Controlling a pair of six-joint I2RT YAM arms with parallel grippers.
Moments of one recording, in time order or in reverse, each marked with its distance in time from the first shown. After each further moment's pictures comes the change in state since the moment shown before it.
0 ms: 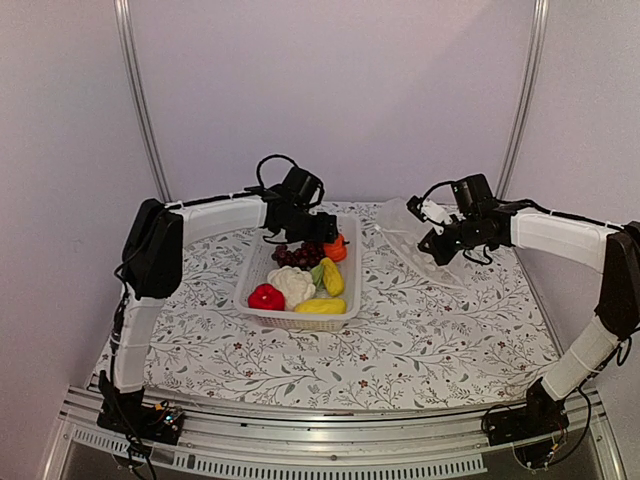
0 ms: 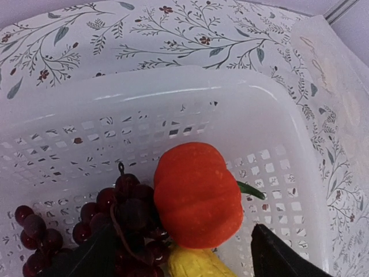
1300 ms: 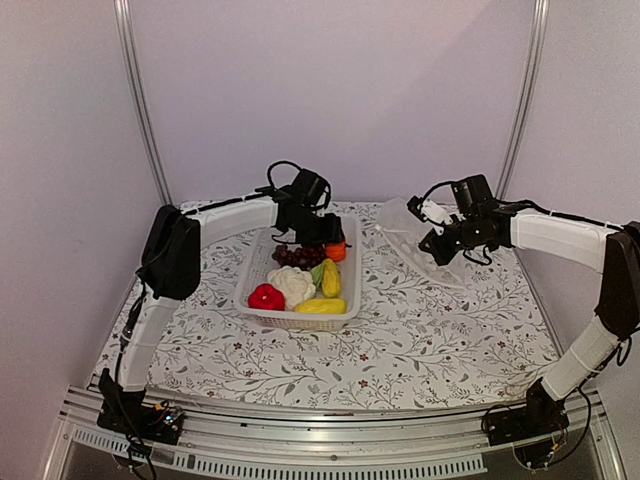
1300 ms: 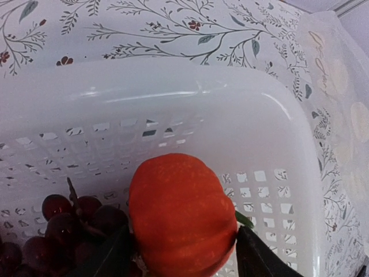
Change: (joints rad) left arm 0.000 0.159 0.205 -0.092 0.107 -0.104; right arm 0.000 0.000 -0.008 0.014 0.021 -0.005
